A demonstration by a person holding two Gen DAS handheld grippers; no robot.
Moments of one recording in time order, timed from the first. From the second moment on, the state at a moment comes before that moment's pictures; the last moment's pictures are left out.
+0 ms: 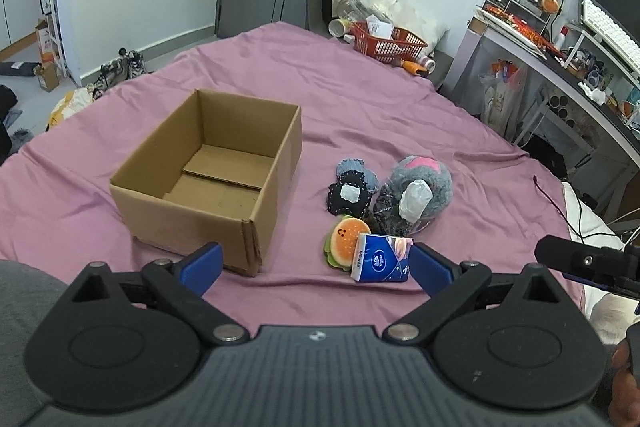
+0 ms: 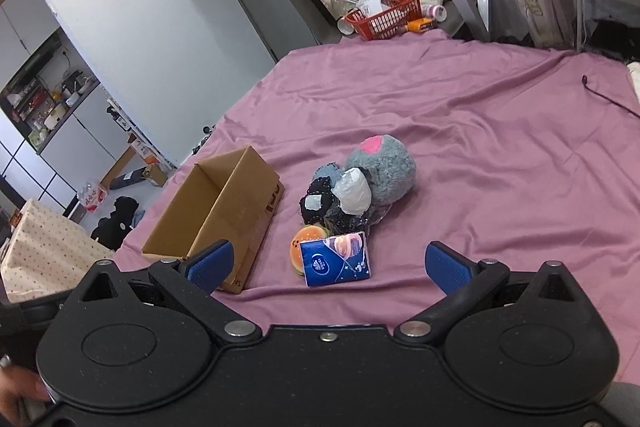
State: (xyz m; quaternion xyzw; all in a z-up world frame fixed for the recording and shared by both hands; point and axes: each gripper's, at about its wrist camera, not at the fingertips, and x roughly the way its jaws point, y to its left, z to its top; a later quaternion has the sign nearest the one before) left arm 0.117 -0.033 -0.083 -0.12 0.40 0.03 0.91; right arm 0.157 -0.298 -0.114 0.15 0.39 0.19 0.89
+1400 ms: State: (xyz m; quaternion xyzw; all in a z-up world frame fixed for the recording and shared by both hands) left arm 0.227 -0.041 -0.199 -0.20 0.50 0.02 0.84; right arm 0.252 -0.272 -0.271 0.47 0.54 0.05 0.69
